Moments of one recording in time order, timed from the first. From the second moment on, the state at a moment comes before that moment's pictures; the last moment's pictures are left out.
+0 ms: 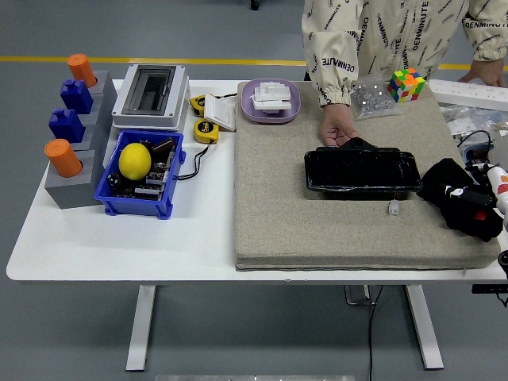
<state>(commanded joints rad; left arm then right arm) -0.04 0.19 -1.47 -0.22 1.09 0.01 0.14 0.37 -0.34 1.17 0.90 -1.78 -0.24 -0.15</state>
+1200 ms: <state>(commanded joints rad) -0.05 0.19 -1.46 -0.22 1.09 0.01 0.14 0.36 -0.31 1.12 0.88 -1.82 -0.33 -0.10</state>
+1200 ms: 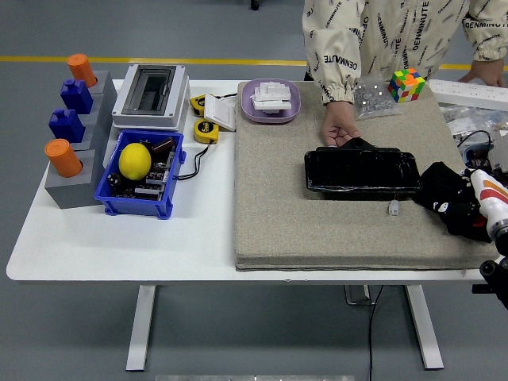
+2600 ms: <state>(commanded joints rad) -0.05 0.19 -1.47 -0.22 1.10 0.01 0.14 0.46 -0.35 1.08 0.93 -1.81 -0.34 -0.13</state>
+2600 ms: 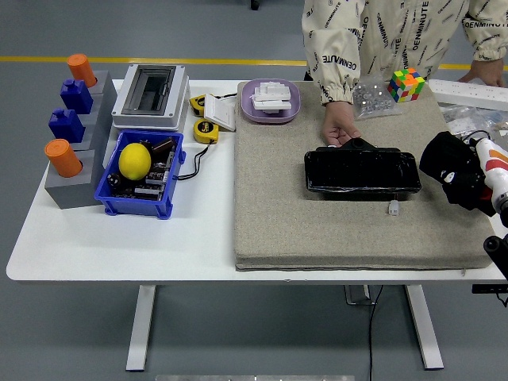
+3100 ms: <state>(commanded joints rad) -0.05 0.19 -1.47 -0.22 1.09 0.01 0.14 0.50 -0.31 1.04 0.90 -1.79 -0.34 -0.12</state>
